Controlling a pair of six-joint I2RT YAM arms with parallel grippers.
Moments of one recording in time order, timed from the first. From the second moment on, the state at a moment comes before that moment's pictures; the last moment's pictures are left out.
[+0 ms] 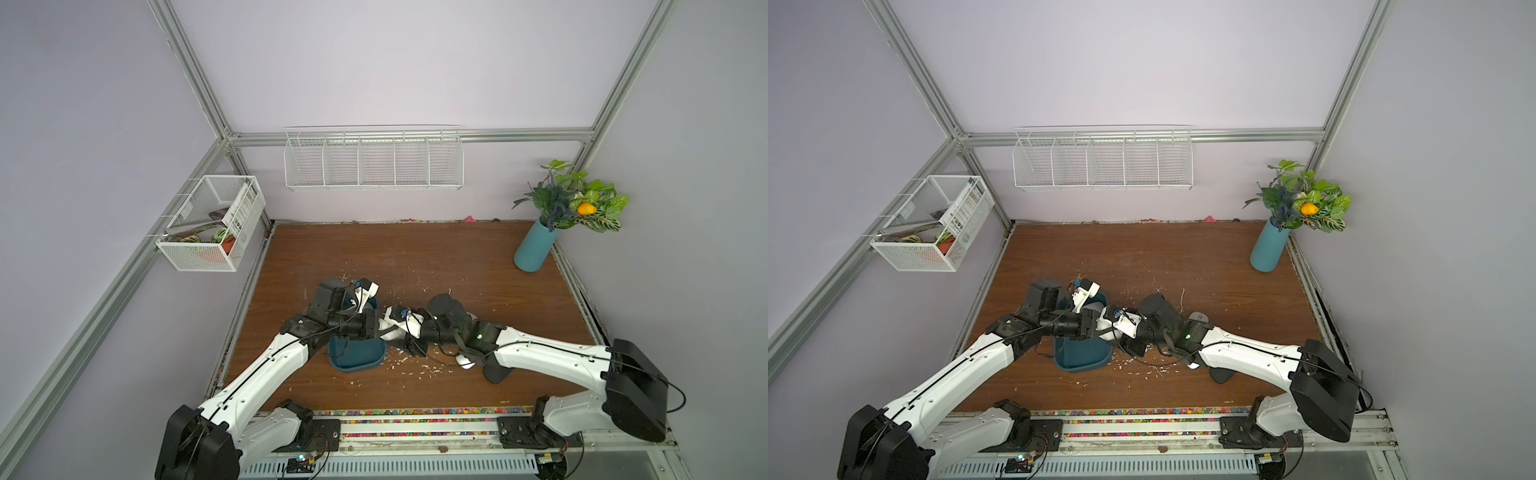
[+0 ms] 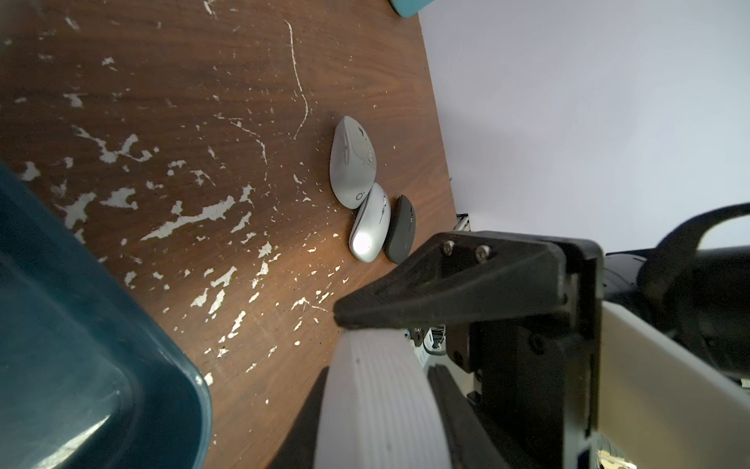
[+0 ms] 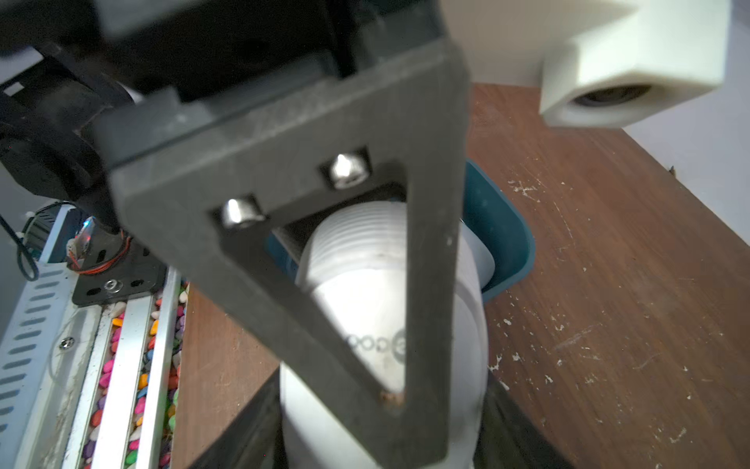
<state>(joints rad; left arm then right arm) -0.50 1.08 0.71 -0.36 0.80 -0.62 0.99 1.40 0.85 0.03 -0.24 -0.26</state>
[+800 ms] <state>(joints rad) -0.34 1.07 0.60 -0.44 0.30 -0.75 0.69 1.21 0.57 0.11 0.01 0.19</state>
